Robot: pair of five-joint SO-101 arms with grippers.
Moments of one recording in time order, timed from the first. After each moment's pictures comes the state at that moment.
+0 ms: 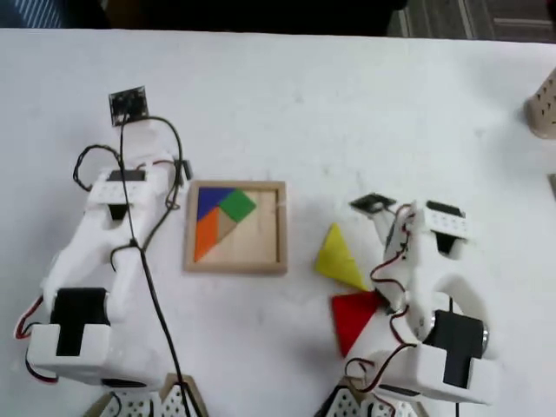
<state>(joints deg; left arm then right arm) -6.8 2.9 33.6 30.9 13.9 9.3 -3.0 42.5 75.8 51.5</state>
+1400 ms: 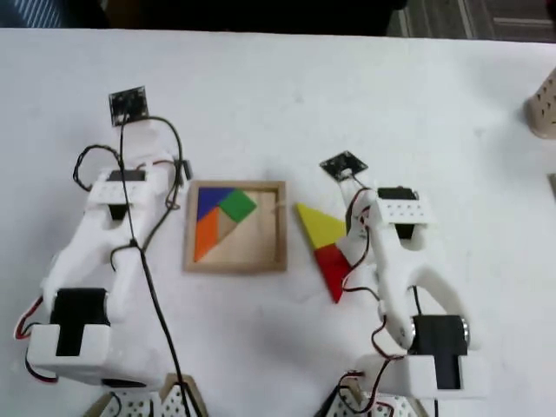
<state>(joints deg) -6.8 2.9 33.6 30.9 13.9 -4.6 -5.1 38.5 62.8 32.8</state>
